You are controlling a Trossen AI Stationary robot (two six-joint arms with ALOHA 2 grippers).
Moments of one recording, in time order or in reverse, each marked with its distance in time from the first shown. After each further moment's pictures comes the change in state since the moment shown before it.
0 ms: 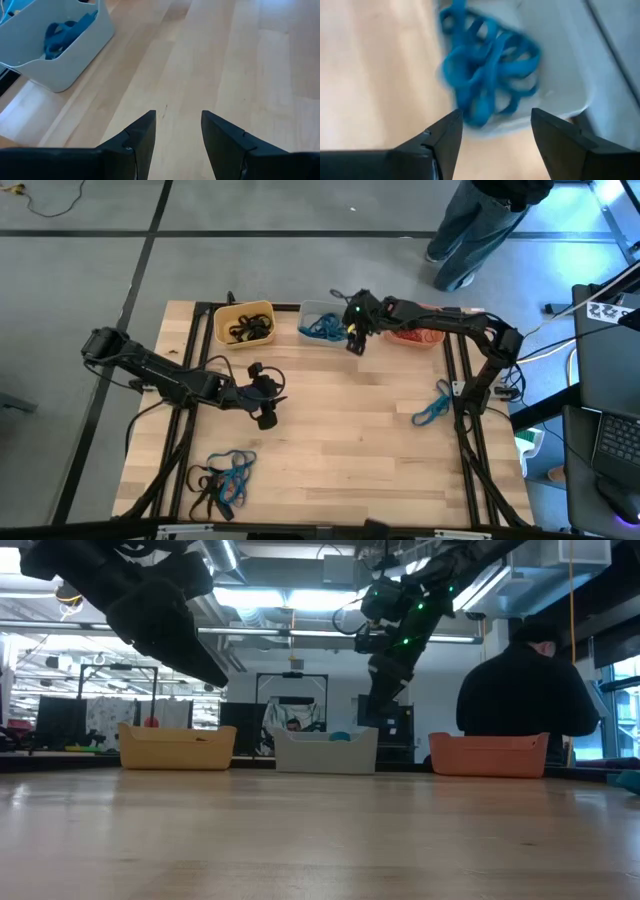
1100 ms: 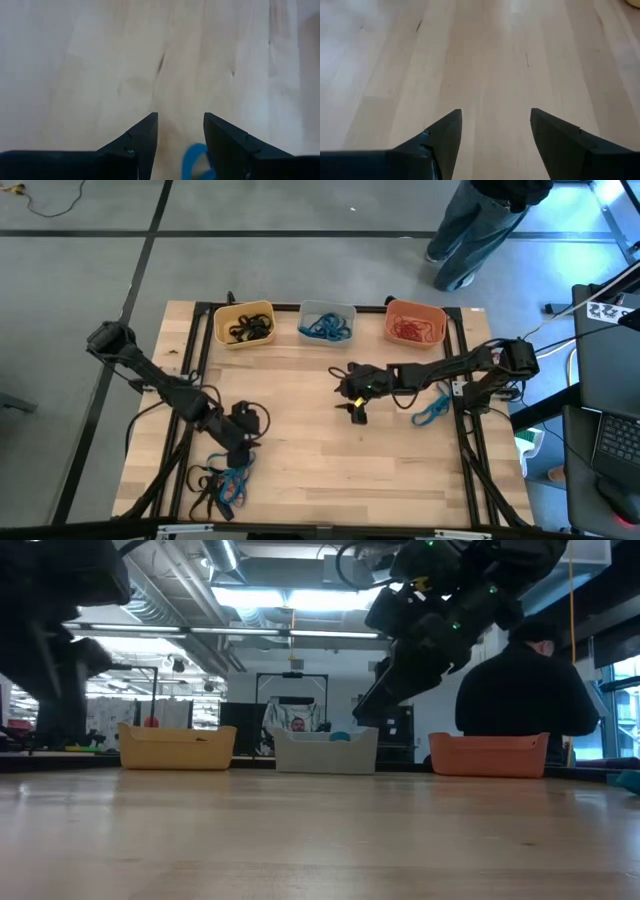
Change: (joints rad) left arm -0.341 0.000 0.000 -0.236 0.292 -0.473; right arm 0.483 -0.118 -0.448 0.586 -0.103 0.162
